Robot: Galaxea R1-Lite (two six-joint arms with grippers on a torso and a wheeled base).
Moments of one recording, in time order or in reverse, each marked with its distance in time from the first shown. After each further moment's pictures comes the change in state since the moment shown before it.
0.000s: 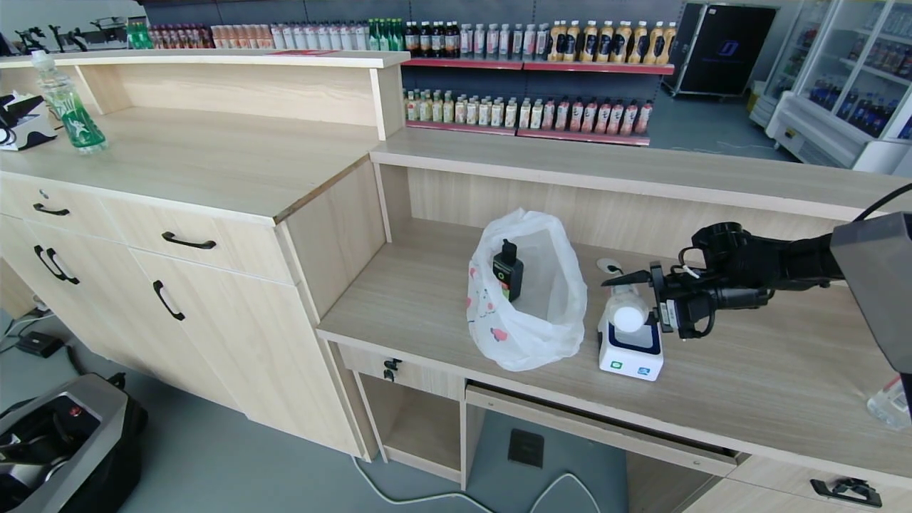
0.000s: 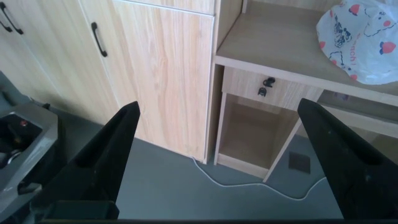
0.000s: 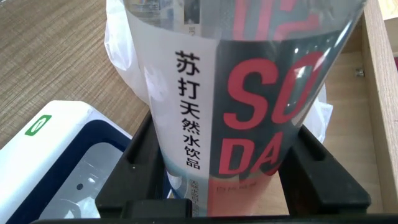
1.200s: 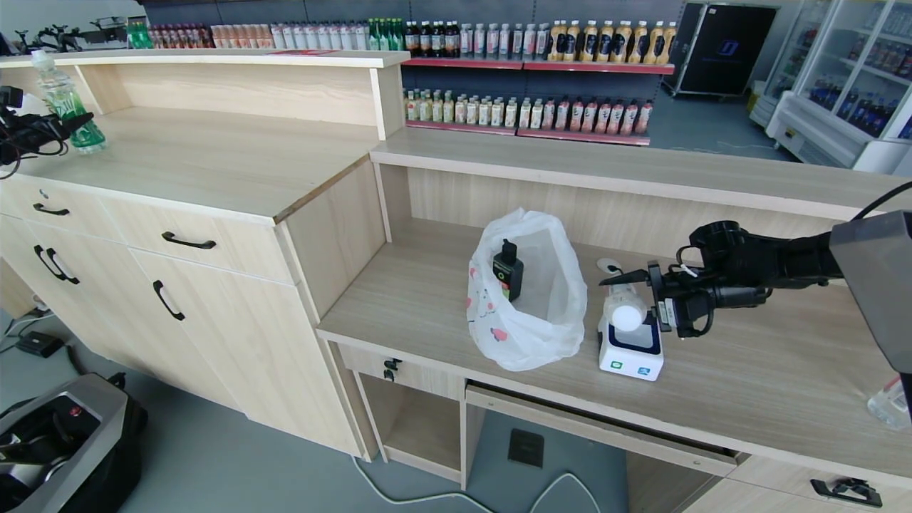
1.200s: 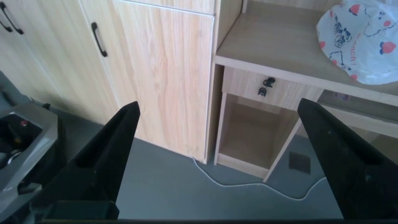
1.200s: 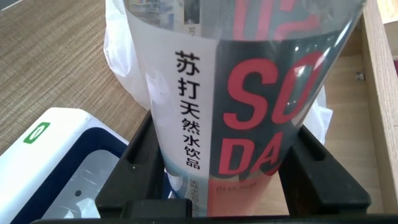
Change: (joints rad) left arm 0.000 0.000 0.000 0.000 0.000 0.000; right arm 0.009 -0.010 0.000 0.011 0.001 0.007
